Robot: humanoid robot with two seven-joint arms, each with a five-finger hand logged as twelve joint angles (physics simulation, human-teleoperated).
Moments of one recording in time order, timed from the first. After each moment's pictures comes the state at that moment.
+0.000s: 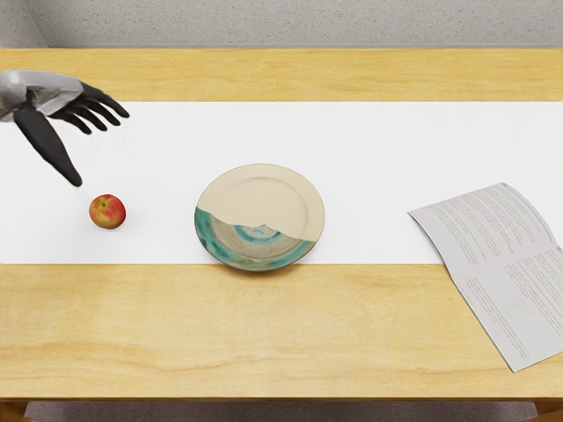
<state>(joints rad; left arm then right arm) -1.10 0.98 -0.65 -1.47 0.70 -0.60 0.61 -0.04 0.00 -0.03 0.25 0.07 0.01 0.09</state>
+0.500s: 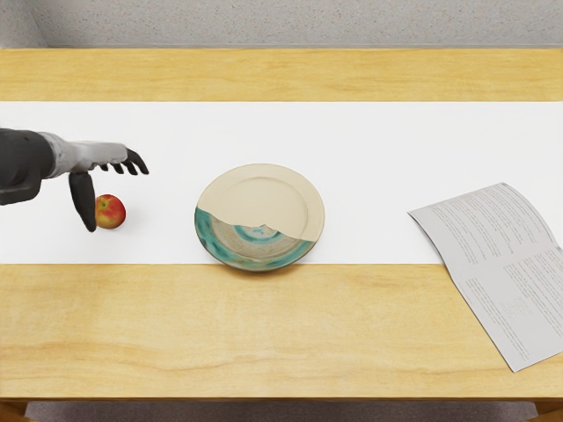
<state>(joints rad) -1.00 0.84 -0.48 -1.61 1.24 -0.50 0.61 -0.04 0.00 -0.03 0.25 0.07 0.01 0.09</state>
